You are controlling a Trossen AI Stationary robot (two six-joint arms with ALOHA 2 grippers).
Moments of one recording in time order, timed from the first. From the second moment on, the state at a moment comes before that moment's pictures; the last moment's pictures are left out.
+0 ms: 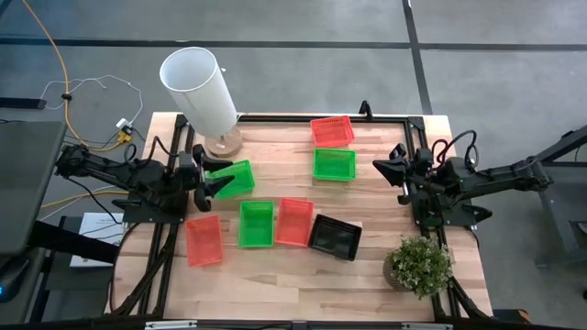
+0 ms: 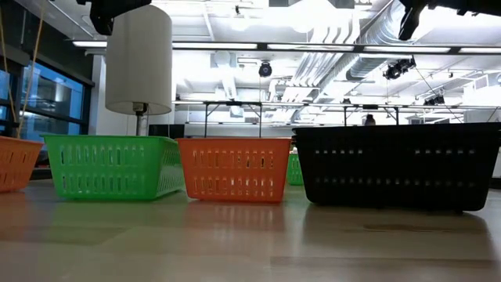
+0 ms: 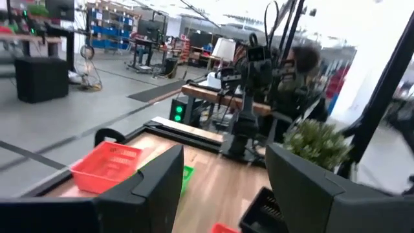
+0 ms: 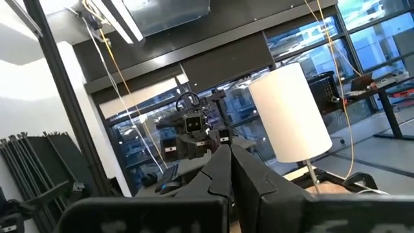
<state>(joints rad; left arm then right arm) -0.17 0.52 0.47 0.10 -0.54 -0.18 0.13 0.48 0.31 0.54 0.29 0.27</state>
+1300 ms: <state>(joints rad) -0.17 0.52 0.47 0.09 -0.57 -0.16 -0.17 1.27 0.82 -0.67 0.50 1.07</state>
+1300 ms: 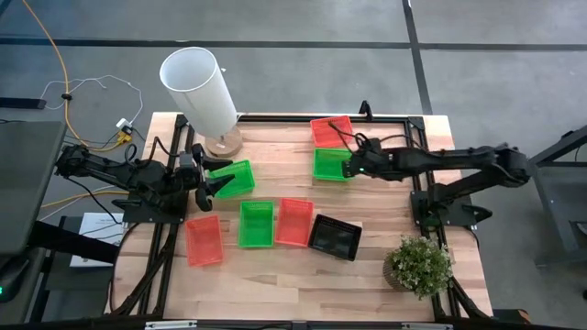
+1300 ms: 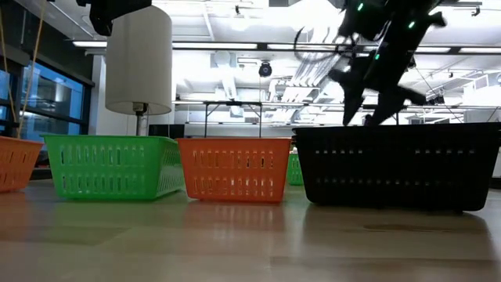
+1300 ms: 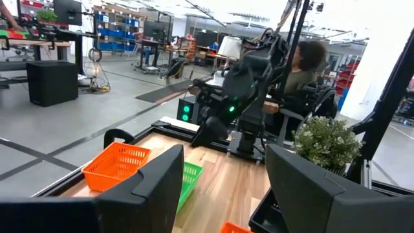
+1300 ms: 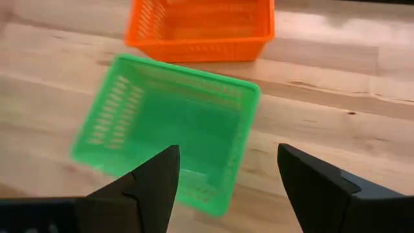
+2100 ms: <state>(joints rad) -0.17 0.52 0.47 0.08 -0.61 -0.18 -0.27 1.63 0.82 -0.51 0.40 1.12</state>
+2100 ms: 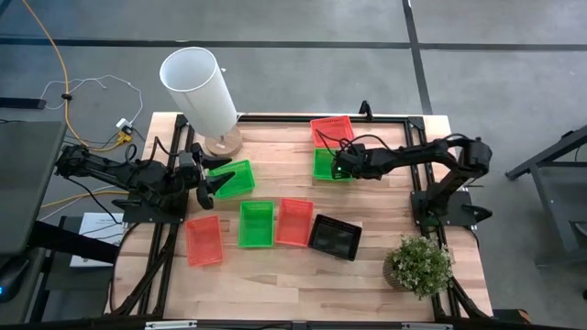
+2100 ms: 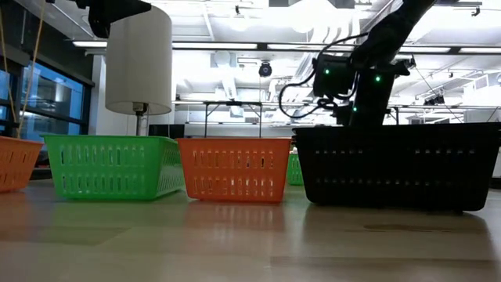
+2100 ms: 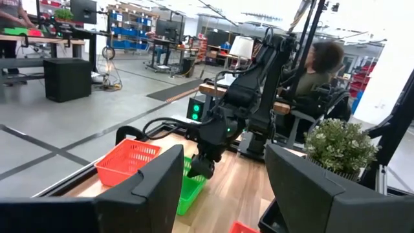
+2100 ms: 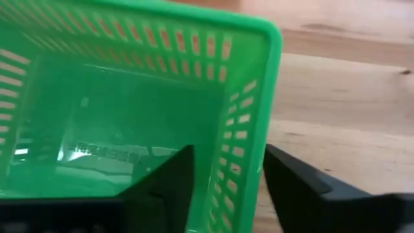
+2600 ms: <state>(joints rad) -0.17 0.51 0.47 0.08 -0.61 -0.18 -0.26 1.28 0.82 -0.59 0.47 0.84</state>
